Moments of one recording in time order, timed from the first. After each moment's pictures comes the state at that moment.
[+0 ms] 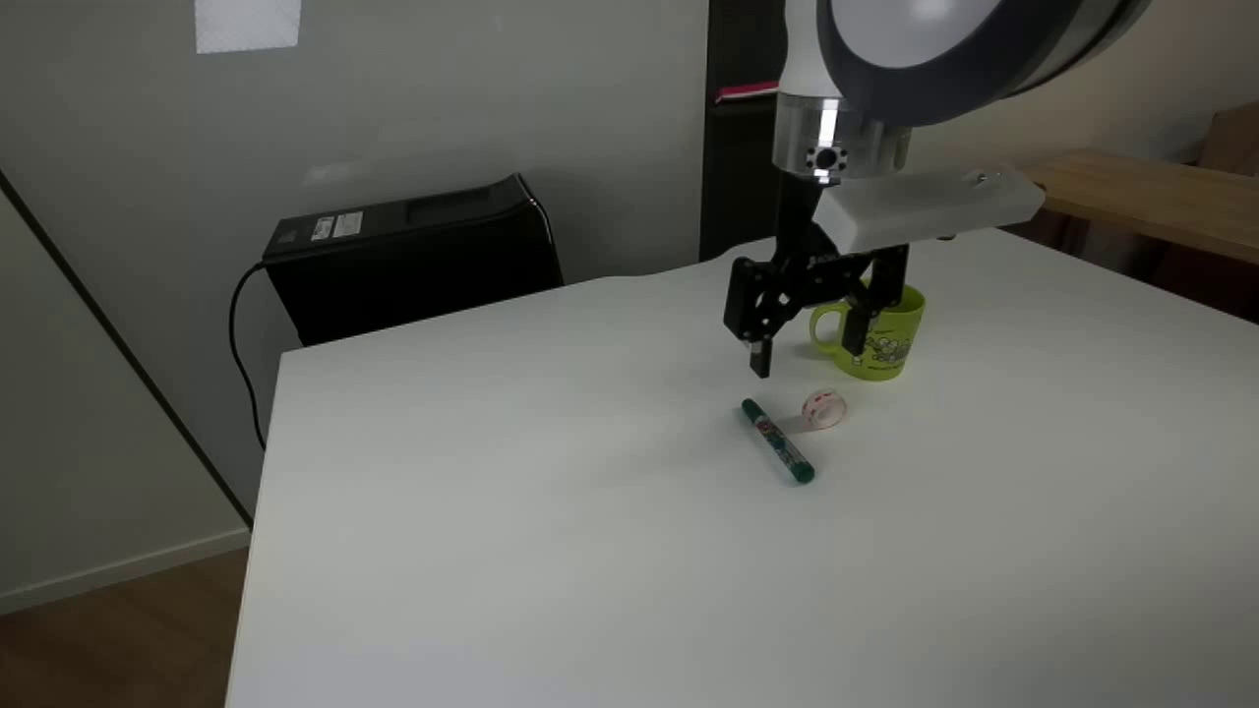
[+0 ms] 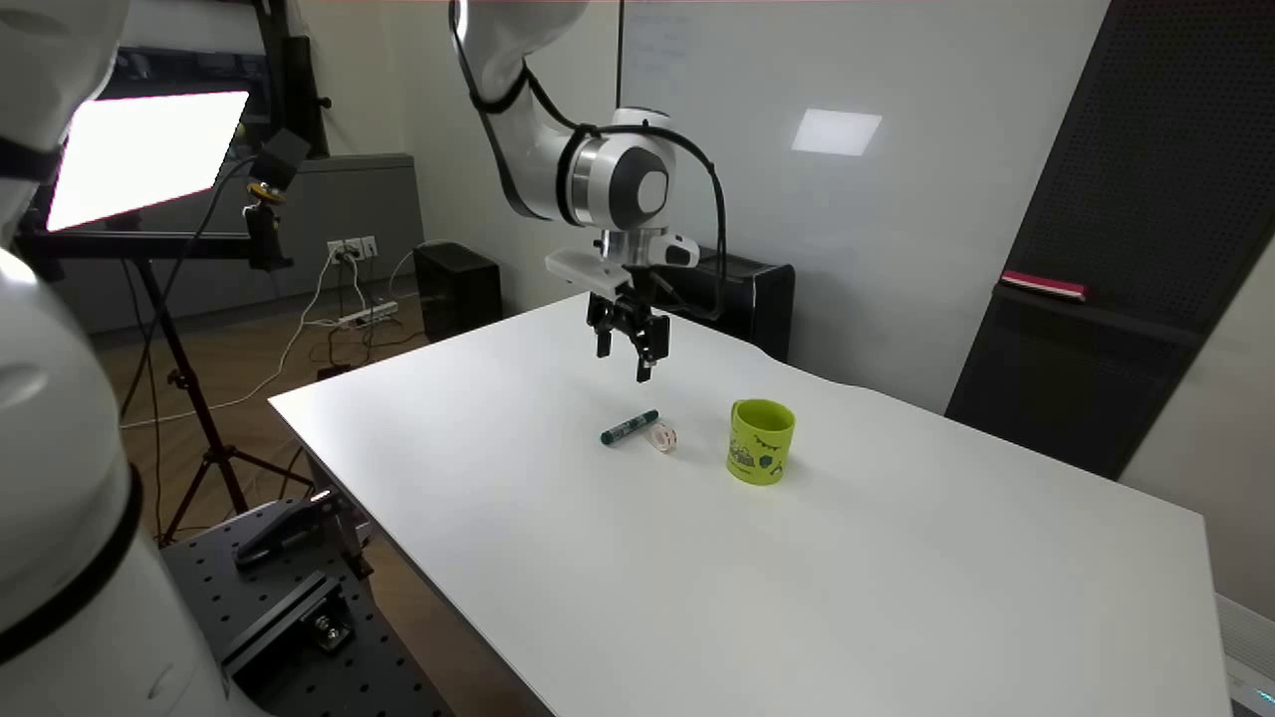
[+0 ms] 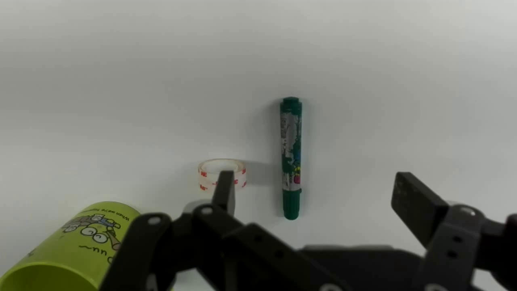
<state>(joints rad) 0.21 0.51 0.06 -1.98 -0.02 2.46 0.39</state>
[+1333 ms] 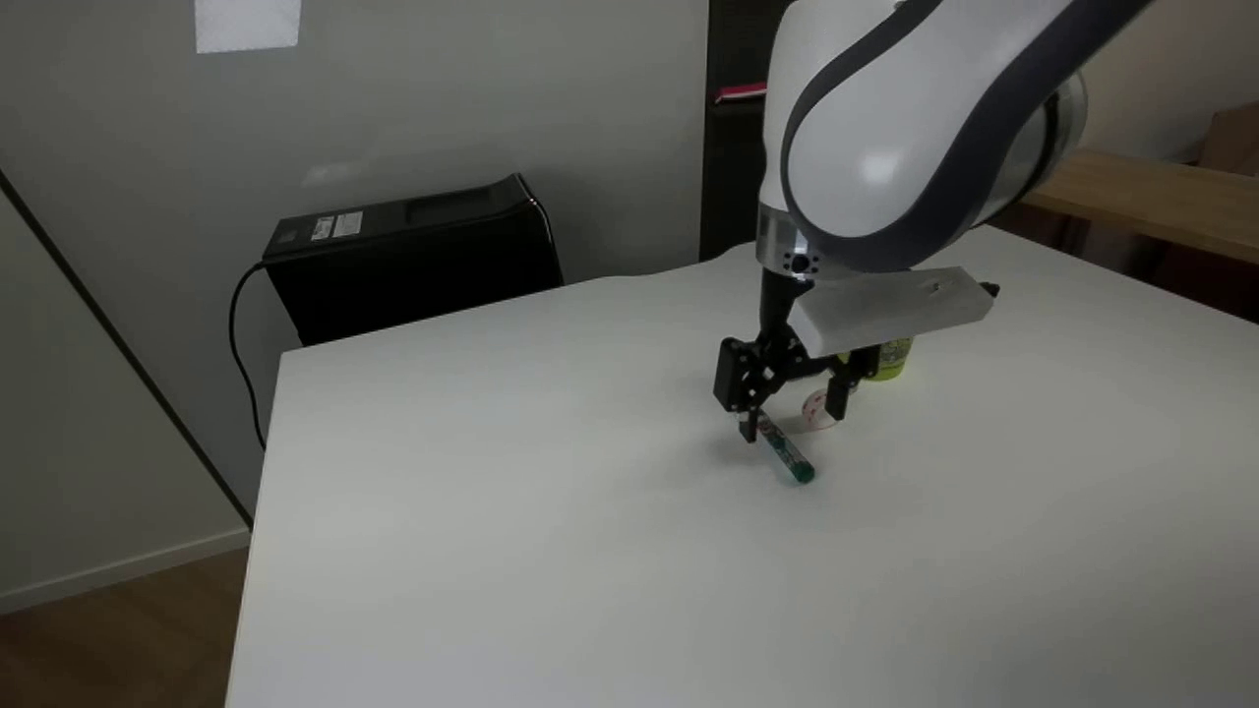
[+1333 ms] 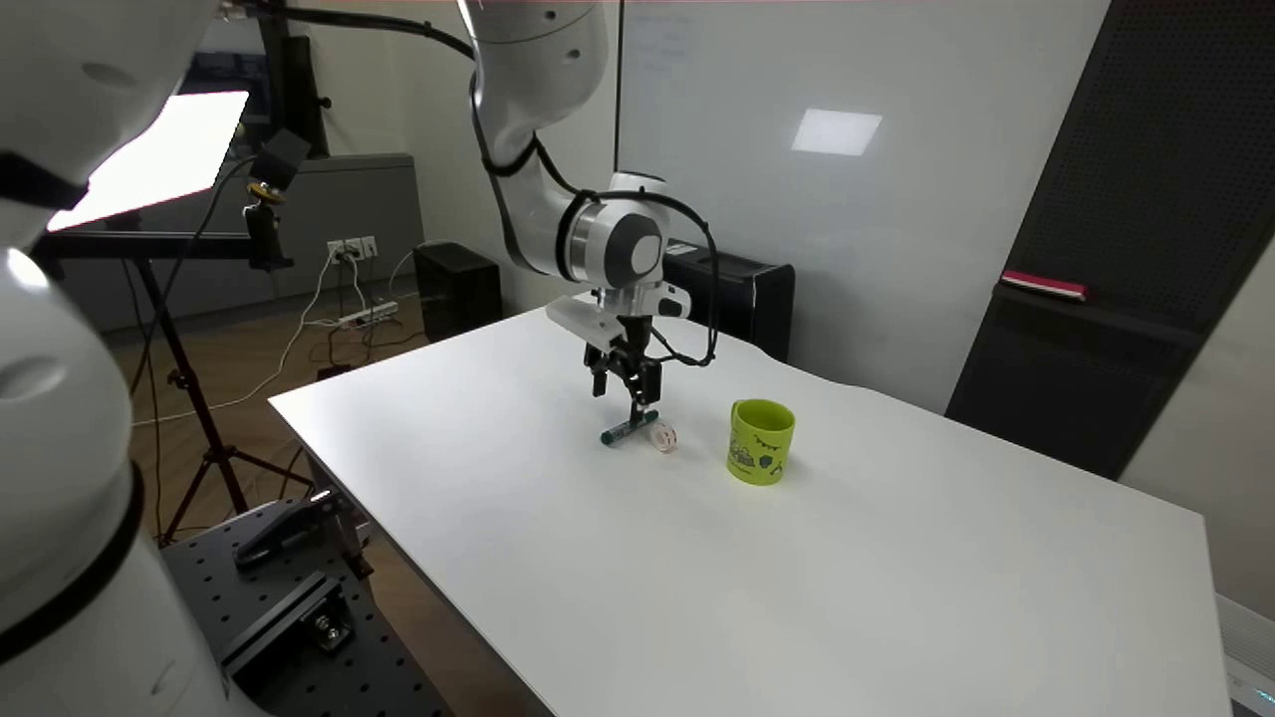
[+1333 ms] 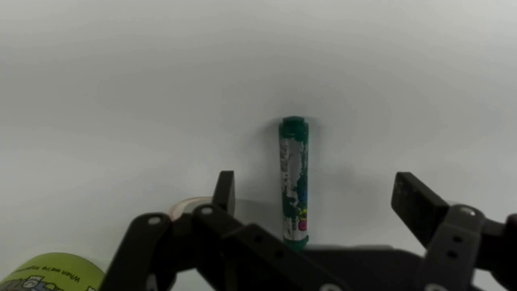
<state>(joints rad) 0.24 0.67 0.04 -1.93 0.00 2.55 0.39</state>
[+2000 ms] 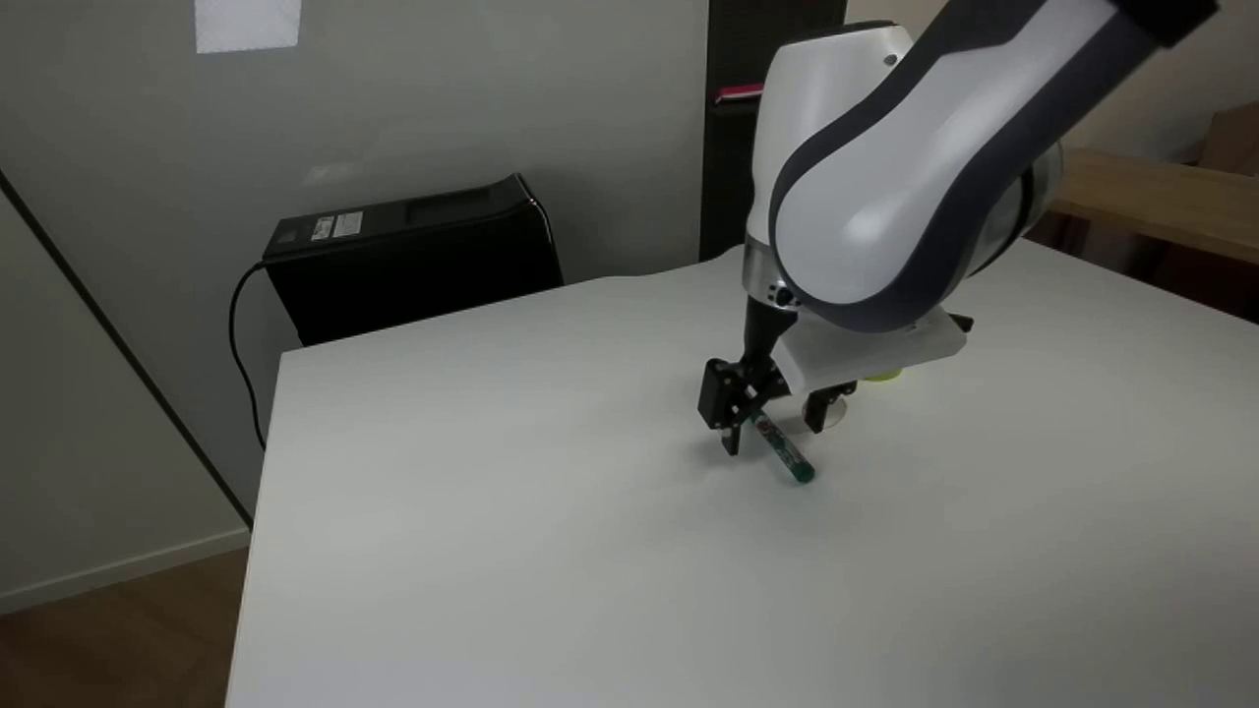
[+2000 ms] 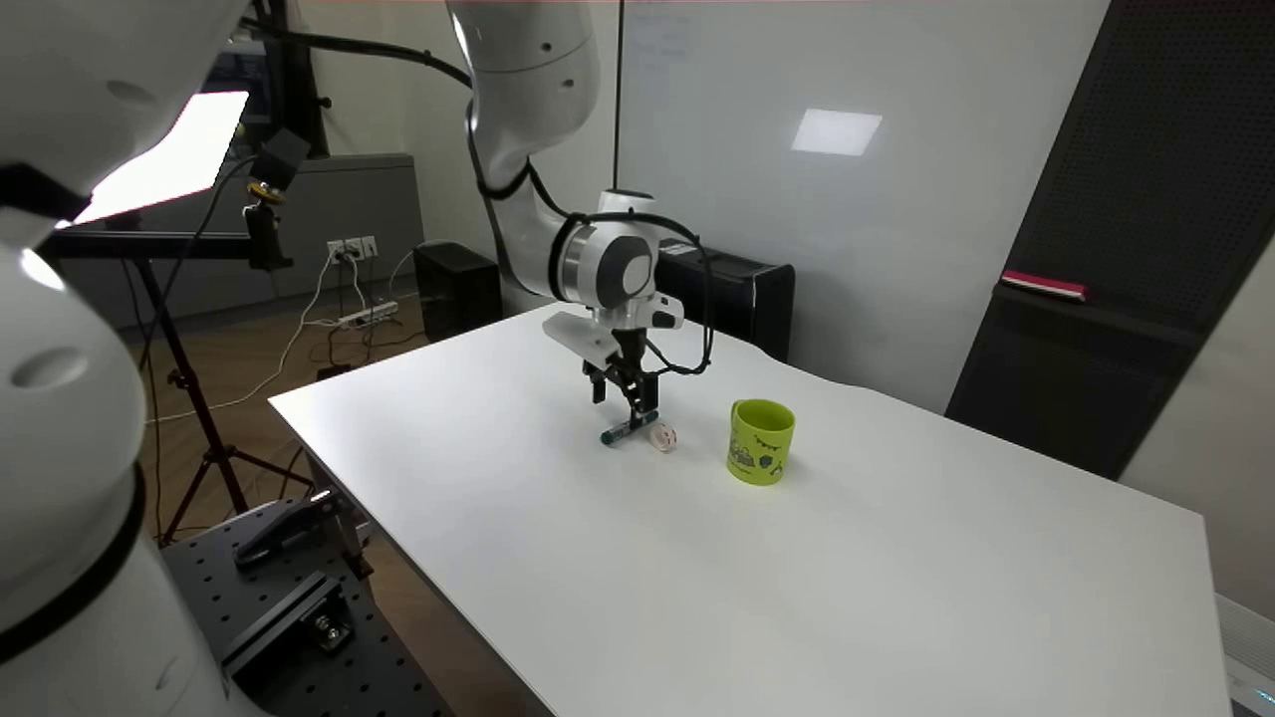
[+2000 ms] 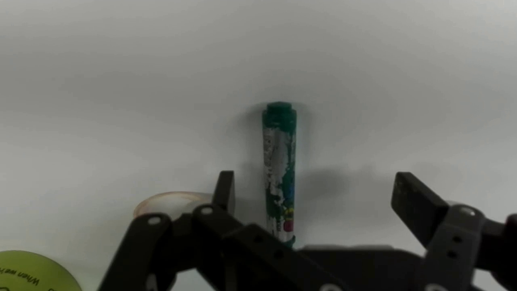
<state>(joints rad) 0.28 0.73 0.01 -1.92 0.00 2.66 0.39</state>
